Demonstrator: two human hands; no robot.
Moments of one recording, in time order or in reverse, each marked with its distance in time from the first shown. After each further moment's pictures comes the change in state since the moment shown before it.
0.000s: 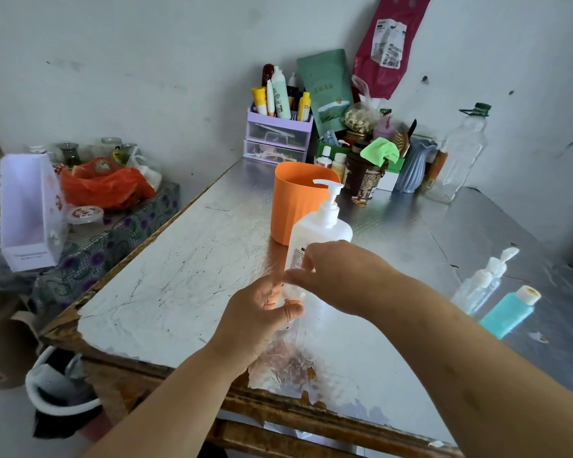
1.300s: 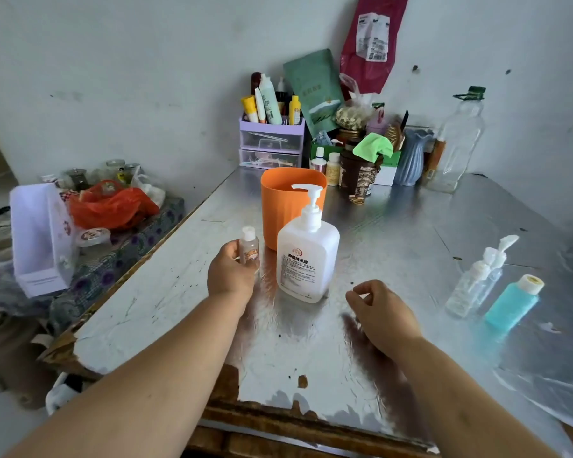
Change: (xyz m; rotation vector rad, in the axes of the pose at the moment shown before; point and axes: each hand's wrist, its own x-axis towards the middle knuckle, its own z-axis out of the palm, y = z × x) left_hand 0.094 -0.004 -0.004 0.218 0.539 -0.155; right_hand 0.002 0.114 0.102 0.567 0.239 0.473
